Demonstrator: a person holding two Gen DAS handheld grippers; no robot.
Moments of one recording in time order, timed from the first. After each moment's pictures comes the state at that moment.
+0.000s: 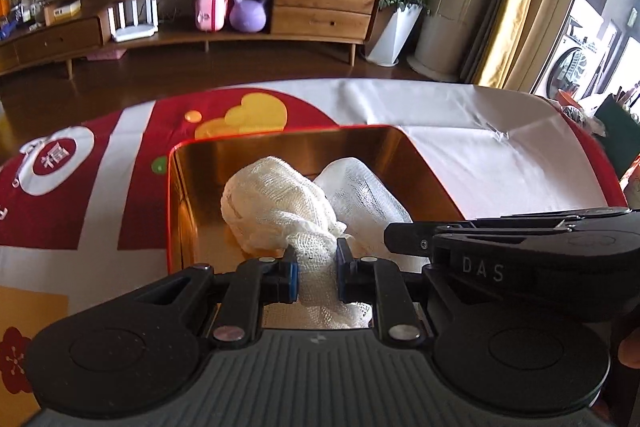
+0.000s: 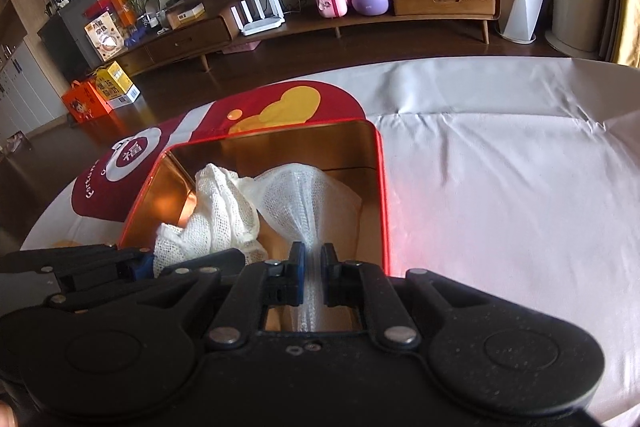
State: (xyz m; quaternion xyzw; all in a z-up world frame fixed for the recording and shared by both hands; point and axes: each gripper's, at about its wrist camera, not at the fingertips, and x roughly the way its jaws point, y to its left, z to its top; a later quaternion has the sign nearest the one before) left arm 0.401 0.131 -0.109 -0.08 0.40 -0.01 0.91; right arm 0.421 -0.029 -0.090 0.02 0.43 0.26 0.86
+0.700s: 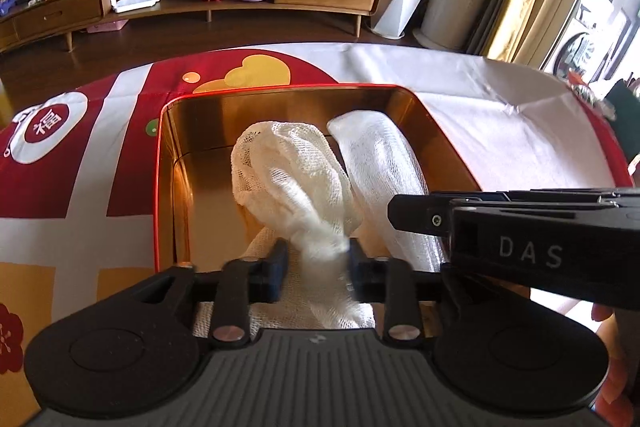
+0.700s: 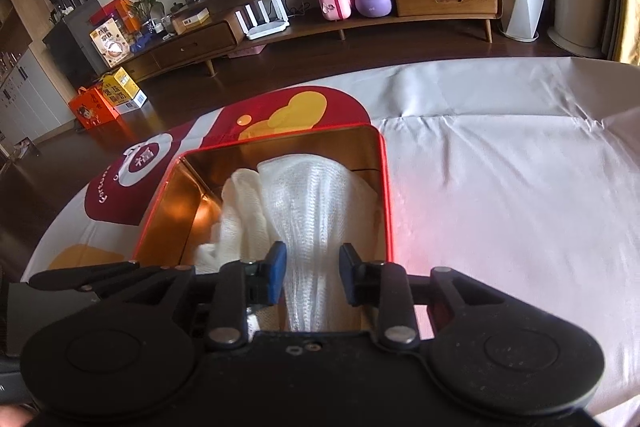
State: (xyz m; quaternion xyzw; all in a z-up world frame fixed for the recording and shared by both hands) left arm 0.402 0.126 -0.122 -0.09 0.44 -0.01 0.90; right arm 0.419 -0.033 -0.082 0.03 0.43 0.27 0.86
